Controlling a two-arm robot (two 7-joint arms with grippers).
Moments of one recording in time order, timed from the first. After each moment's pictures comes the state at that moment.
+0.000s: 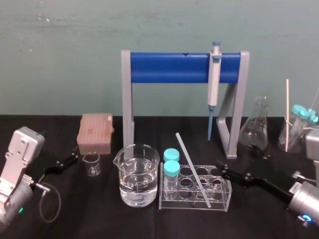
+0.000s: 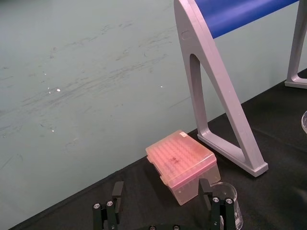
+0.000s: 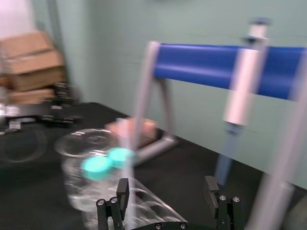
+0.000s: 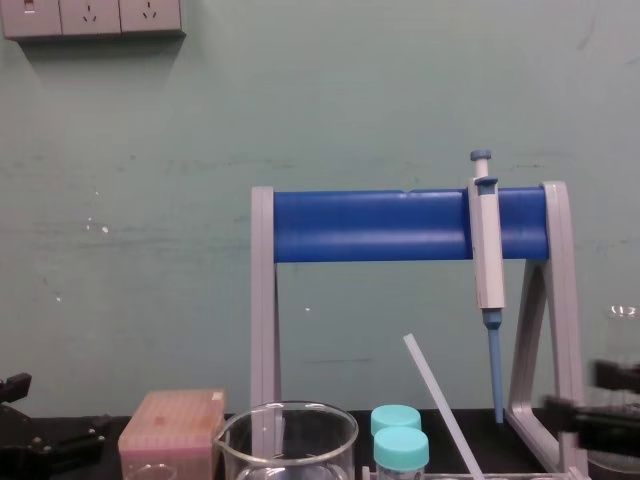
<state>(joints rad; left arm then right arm) -0.20 0.60 0.45 -1.41 -0.25 -0.12 0.03 0.13 0.58 -0.31 -1.48 0.53 -0.12 0.55</state>
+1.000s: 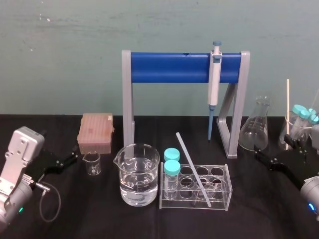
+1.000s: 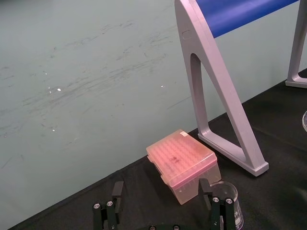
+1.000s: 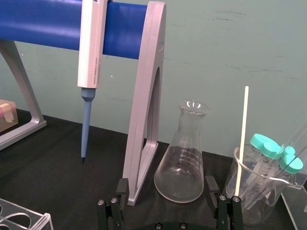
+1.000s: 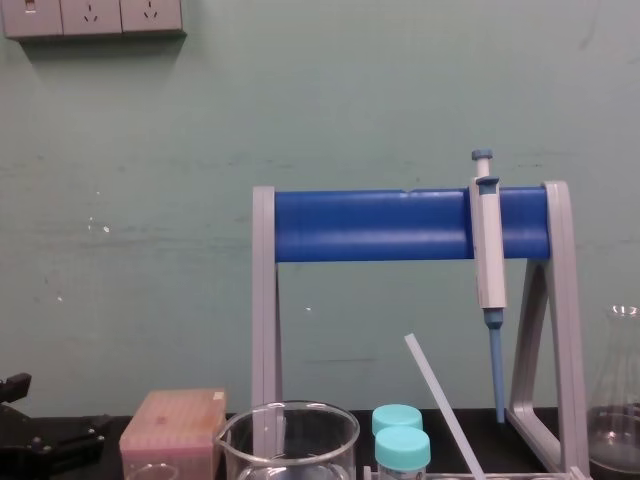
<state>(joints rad) -0.20 0.60 0.45 -1.41 -0.25 -0.12 0.03 0.12 0.47 -0.20 -1.42 0.31 -0.04 0.10</state>
